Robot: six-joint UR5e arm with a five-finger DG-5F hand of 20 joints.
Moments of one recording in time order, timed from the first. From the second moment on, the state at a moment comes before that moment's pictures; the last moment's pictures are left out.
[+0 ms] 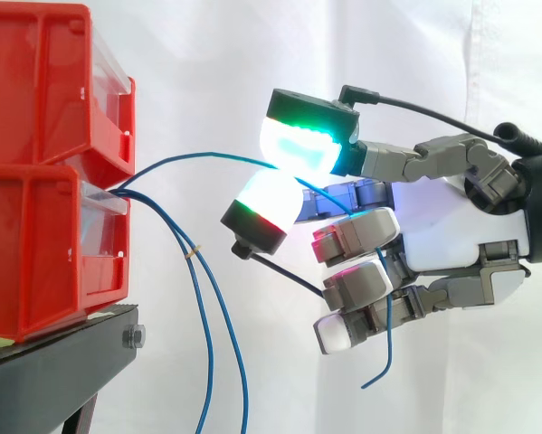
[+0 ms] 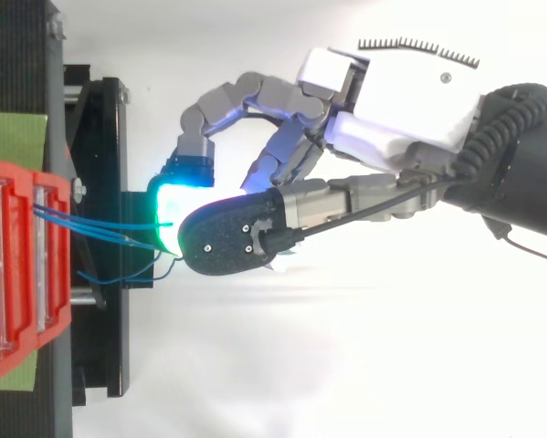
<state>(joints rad) 0.20 -2.28 -1.12 -2.98 -1.13 0.00</state>
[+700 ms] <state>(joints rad) 0.20 -2.28 -1.14 -2.98 -1.14 0.00</state>
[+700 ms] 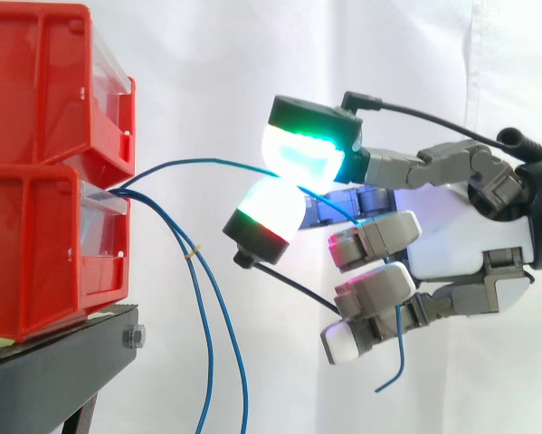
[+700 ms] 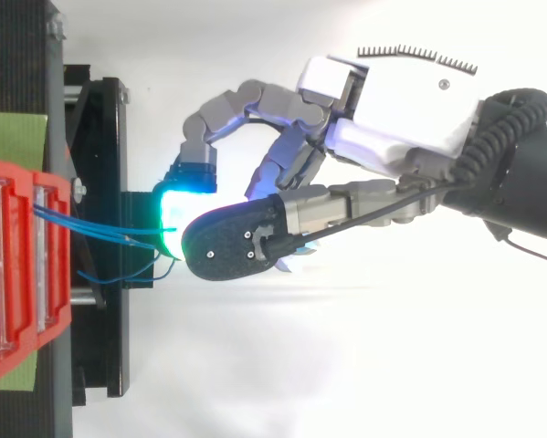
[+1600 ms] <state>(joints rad) 0.20 -2.28 -1.24 -2.83 -1.13 0.00</state>
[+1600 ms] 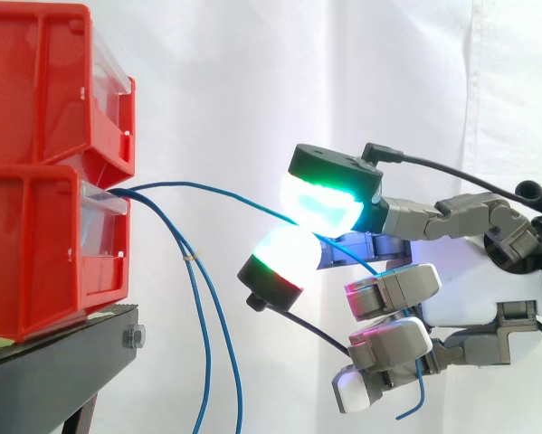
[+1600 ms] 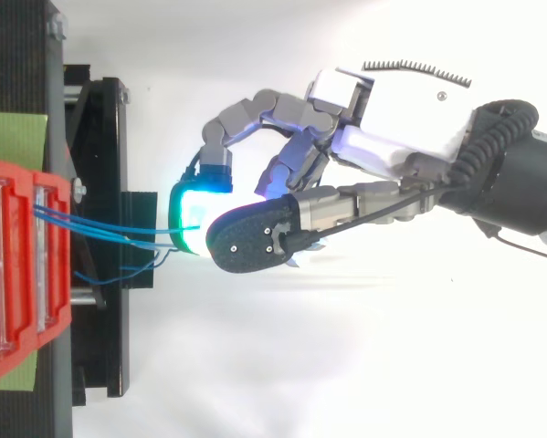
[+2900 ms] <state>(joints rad) 0.20 -2.28 -1.24 -2.83 -1.14 0.00</state>
